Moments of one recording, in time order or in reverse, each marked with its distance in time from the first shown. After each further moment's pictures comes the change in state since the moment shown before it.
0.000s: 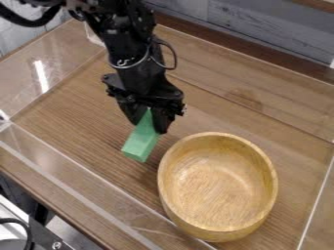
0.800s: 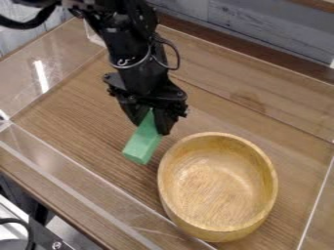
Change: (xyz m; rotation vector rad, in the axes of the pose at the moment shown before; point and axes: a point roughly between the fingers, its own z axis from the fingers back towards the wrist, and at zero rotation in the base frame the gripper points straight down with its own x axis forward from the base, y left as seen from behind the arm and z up) arm -0.007 -0.008 0.007 -0.006 -0.008 -0.015
